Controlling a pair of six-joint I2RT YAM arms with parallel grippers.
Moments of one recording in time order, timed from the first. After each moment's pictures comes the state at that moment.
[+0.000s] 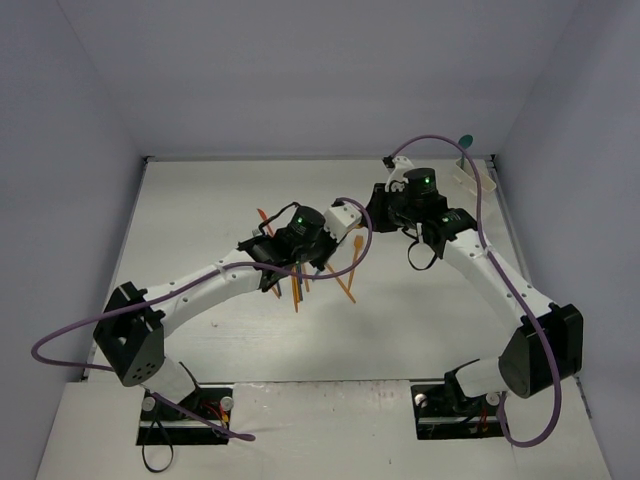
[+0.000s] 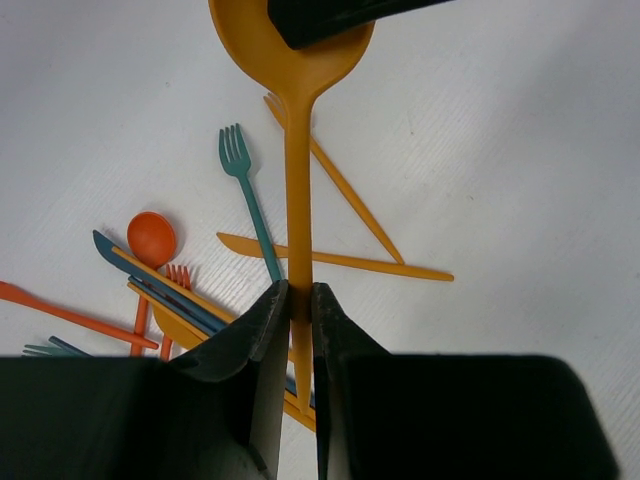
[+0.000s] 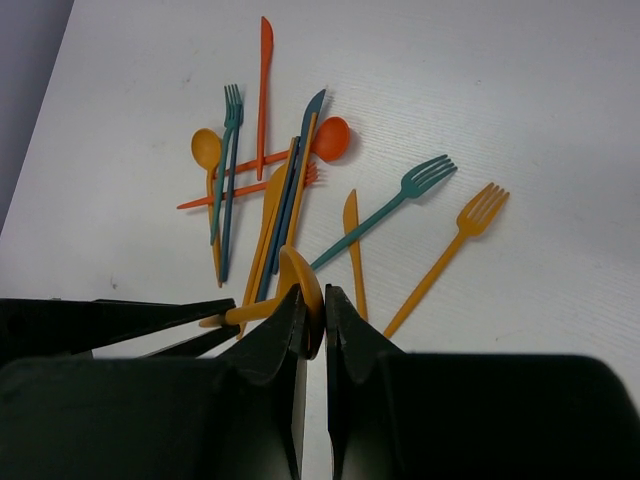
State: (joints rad) left arm -0.85 1.53 1.22 -0.26 -0.02 0.09; right arm 0.39 1.39 1.17 -0.34 -0.29 0.33
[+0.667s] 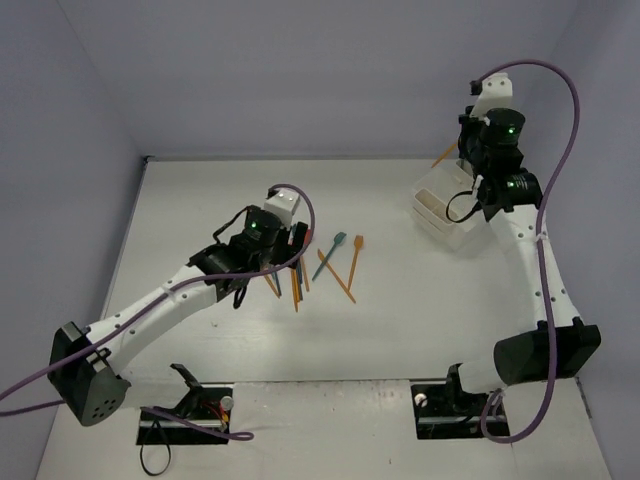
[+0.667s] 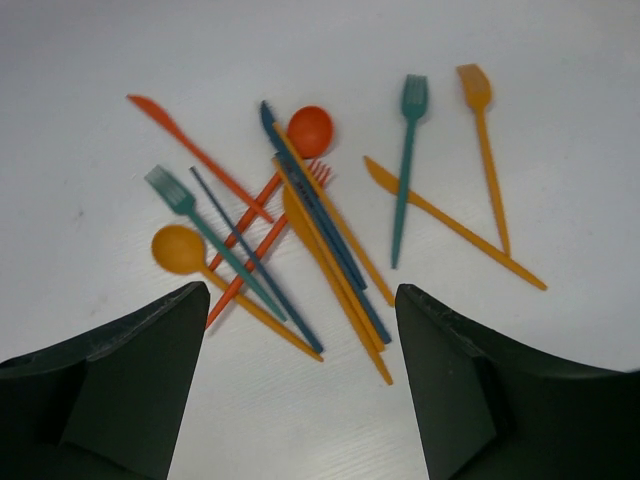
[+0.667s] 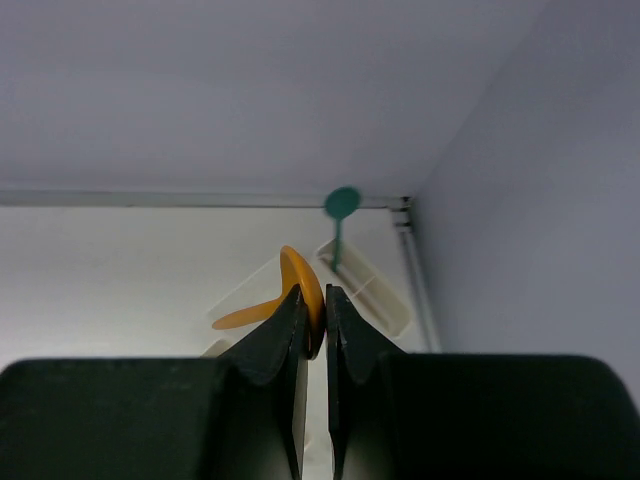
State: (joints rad) left arm -0.76 1.27 1.08 -0.38 -0.30 -0.16; right arm 0.12 1.41 1.55 -0.34 0.21 -0.13
